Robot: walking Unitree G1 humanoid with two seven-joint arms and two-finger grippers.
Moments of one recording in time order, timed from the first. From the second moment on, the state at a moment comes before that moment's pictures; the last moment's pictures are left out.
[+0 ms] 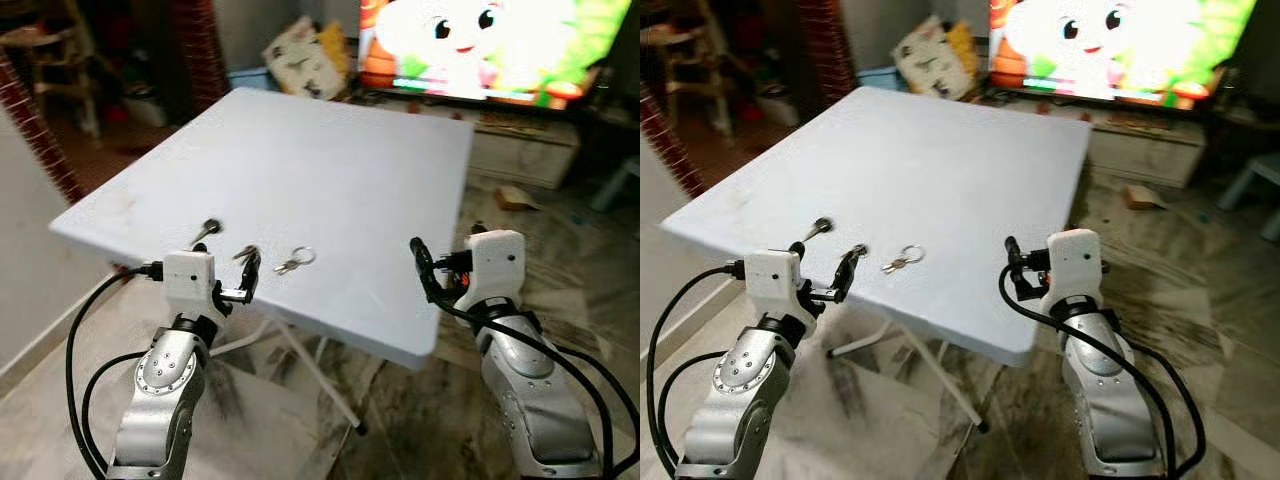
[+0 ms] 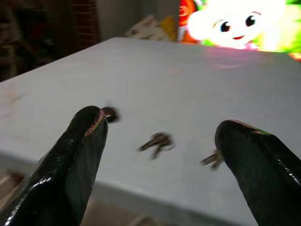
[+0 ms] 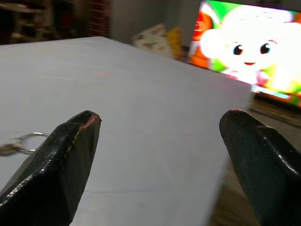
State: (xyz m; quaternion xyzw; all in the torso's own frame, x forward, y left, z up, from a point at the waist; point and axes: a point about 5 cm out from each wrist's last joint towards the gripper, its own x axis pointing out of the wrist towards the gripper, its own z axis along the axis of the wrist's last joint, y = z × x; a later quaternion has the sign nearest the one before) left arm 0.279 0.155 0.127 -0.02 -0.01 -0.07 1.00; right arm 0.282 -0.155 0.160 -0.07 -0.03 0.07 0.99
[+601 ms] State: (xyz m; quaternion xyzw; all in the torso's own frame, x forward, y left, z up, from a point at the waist) left arm 0.279 0.145 0.126 -0.02 -0.01 -0.09 1.00; right arm 0.281 -0.163 0.160 -0.08 -0.03 0.05 1.00
